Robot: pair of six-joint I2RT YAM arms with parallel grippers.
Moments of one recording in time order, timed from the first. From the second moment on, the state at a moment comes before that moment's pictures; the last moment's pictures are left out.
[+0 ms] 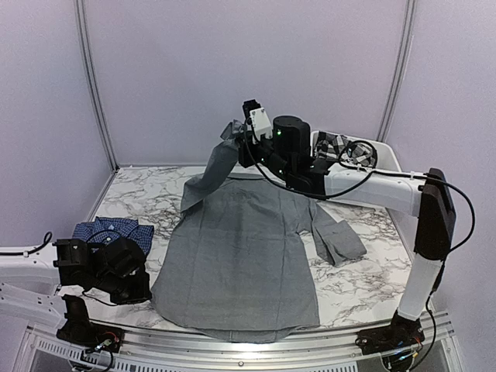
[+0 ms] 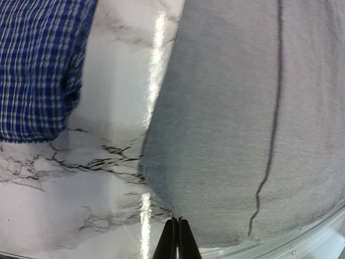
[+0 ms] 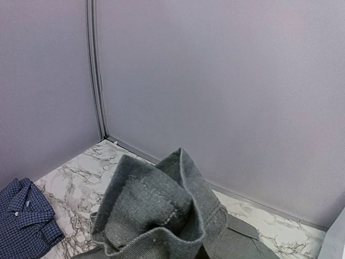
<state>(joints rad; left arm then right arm) -1.02 0.93 0.49 -0.76 -0.10 -1.14 0.83 1.84 1.52 0.27 0.21 0.01</state>
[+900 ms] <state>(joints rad) -1.05 1.29 0.84 -0.61 0.29 -0.53 0.69 1.75 1.50 0.23 0.39 -0.18</state>
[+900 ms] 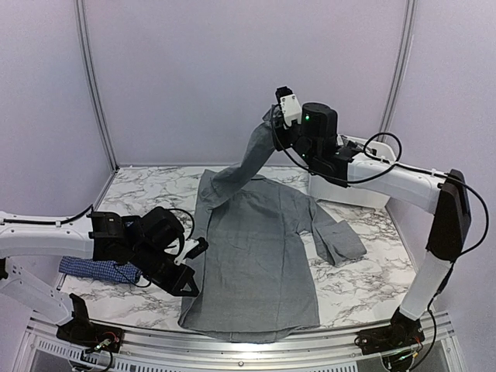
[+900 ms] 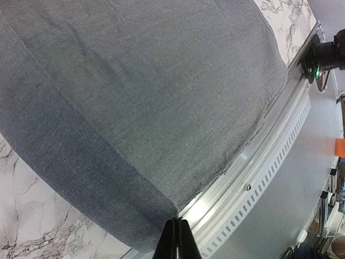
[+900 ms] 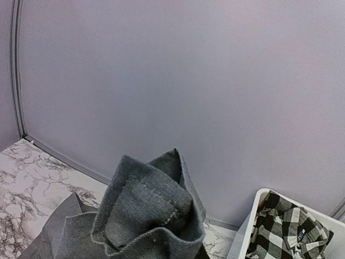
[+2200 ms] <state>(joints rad) -1.06 1.60 0.92 -0.49 0.50 -0.40 0.71 1.66 1.38 0.04 0.45 -0.13</state>
